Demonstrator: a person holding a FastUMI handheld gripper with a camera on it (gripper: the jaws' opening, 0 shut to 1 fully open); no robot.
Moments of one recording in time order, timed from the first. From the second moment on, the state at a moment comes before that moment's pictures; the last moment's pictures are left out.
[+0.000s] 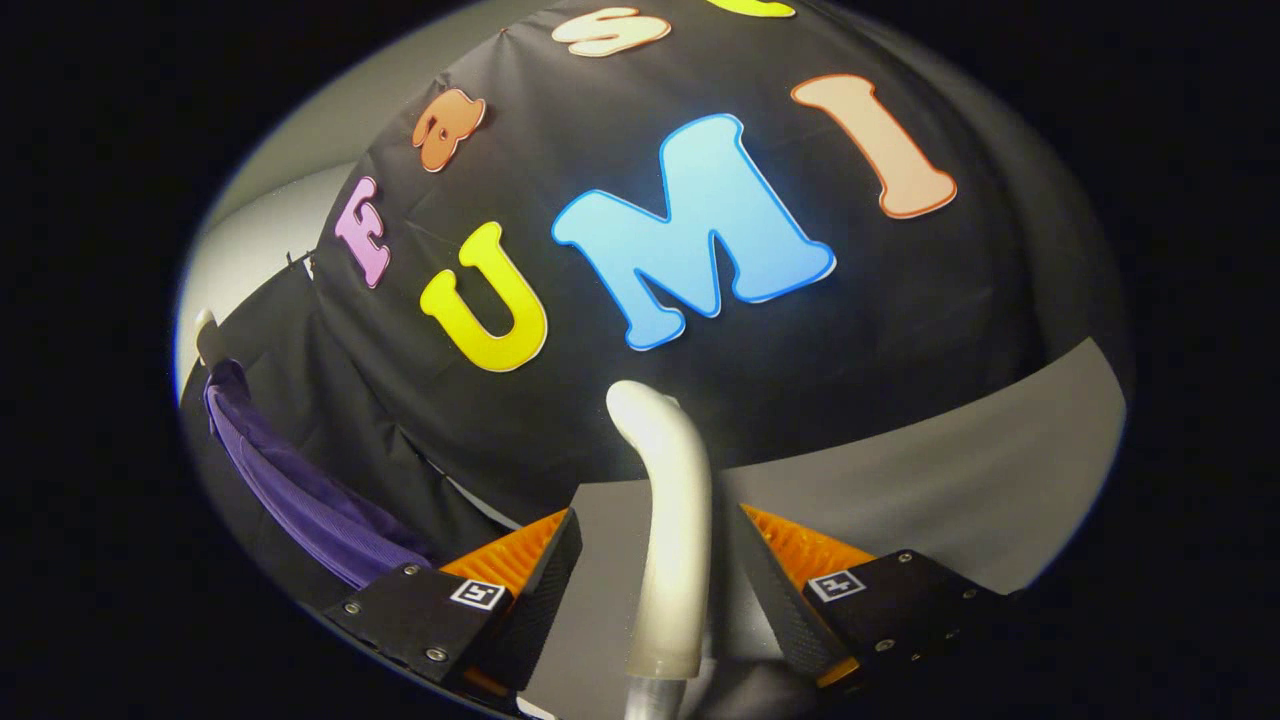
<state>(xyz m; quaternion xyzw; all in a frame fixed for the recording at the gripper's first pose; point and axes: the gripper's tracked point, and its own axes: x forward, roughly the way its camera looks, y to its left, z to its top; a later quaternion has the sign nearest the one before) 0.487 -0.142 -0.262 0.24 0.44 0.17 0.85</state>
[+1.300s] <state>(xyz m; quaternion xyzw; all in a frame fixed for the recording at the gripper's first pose) 0.430 -0.136 -0.212 0.34 0.39 0.18 0.83</state>
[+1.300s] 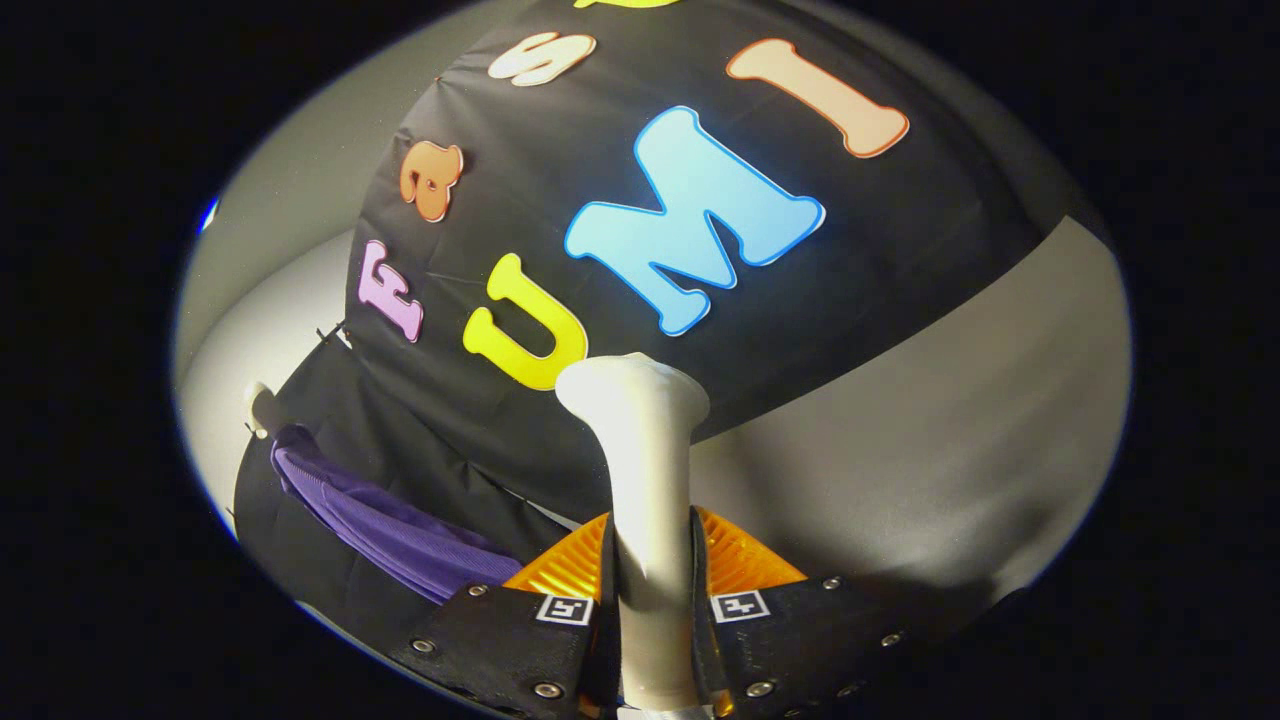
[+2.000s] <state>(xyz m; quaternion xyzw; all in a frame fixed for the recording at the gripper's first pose) 0.279 -0.115 -0.117 0.24 0.26 0.14 0.93</state>
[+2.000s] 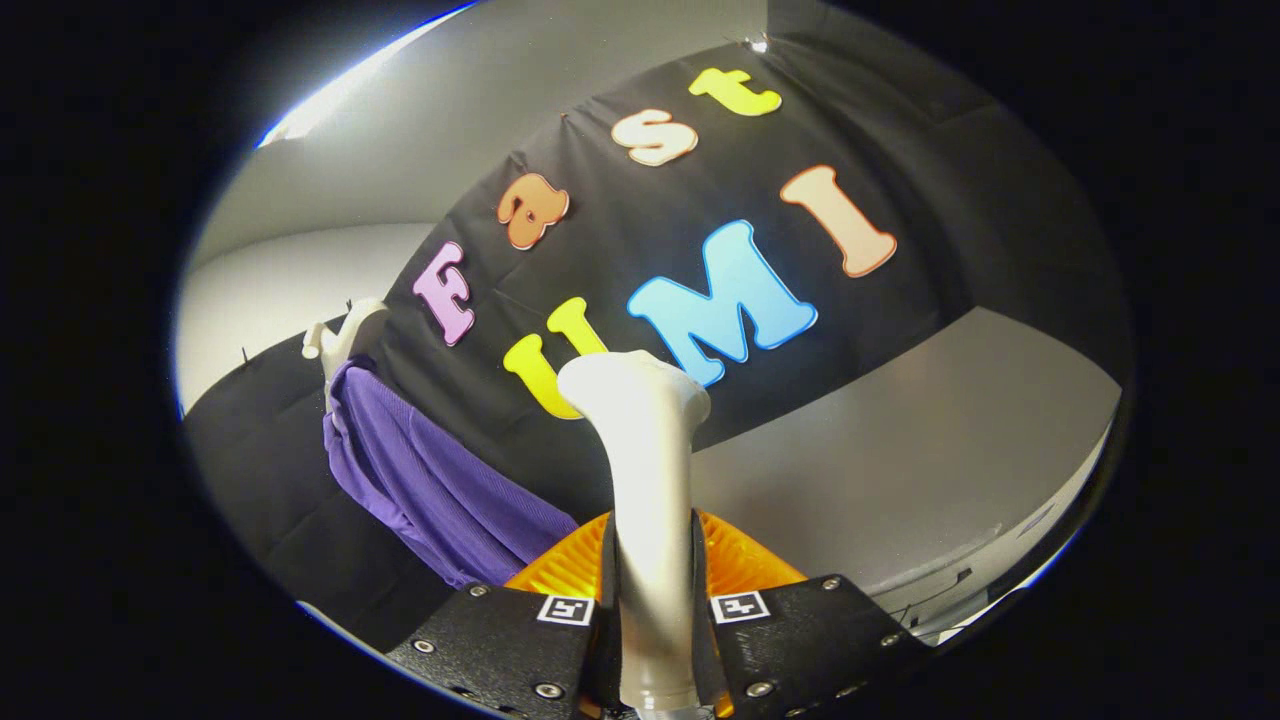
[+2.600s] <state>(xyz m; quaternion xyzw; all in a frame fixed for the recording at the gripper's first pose) 0.145 0.000 -0.057 0.09 0.09 0.14 0.98</state>
